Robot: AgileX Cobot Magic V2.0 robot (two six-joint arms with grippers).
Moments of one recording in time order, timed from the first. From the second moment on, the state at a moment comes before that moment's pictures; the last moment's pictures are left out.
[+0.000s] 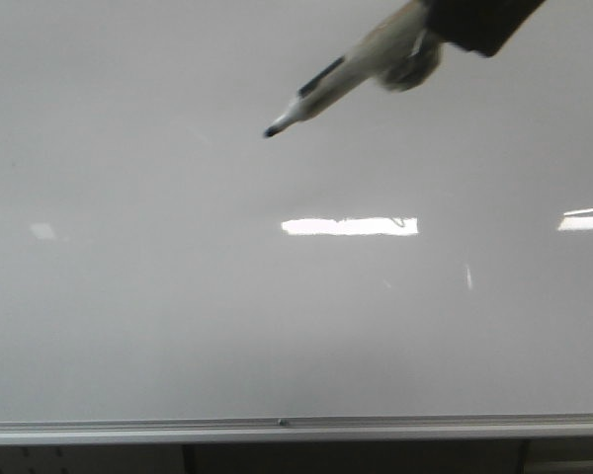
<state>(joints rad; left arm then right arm) -0.51 0.99 -1.11 -0.02 1.12 0.33 0.58 1.21 -1.21 0.19 1.03 -0.64</state>
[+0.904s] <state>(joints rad) -0.42 0.87 -0.99 -0.04 1.04 0.31 0.41 0.82 -0.51 0.07 0.23 -0.05</state>
